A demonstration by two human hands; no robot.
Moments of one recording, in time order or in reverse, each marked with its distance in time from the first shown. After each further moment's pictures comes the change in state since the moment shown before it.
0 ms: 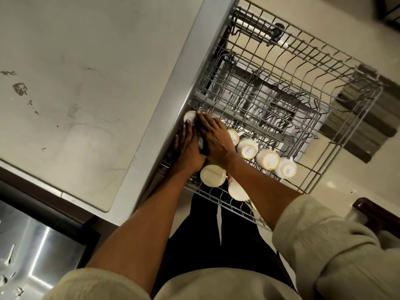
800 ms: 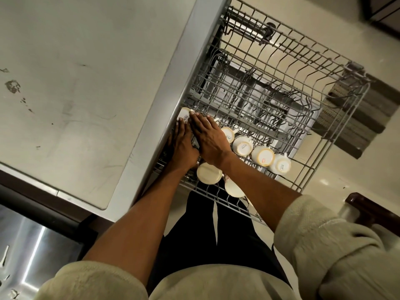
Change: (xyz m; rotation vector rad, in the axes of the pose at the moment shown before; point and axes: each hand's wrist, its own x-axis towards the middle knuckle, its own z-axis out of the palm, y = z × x) left_hand -0.002 -0.004 0.000 -0.122 0.096 0.005; right_hand -0.006 -0.008 -0.009 -0.140 -0.169 0.004
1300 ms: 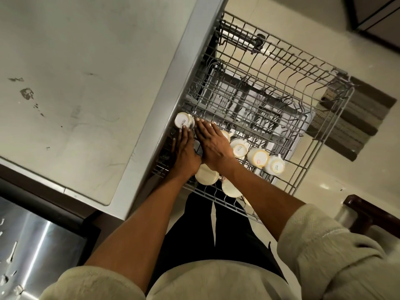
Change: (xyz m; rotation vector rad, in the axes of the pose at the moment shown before) left_hand -0.023 0.010 0.002 0.028 0.003 0.072; right_hand -0.027 0.002 -0.011 0.018 -0.013 0.069
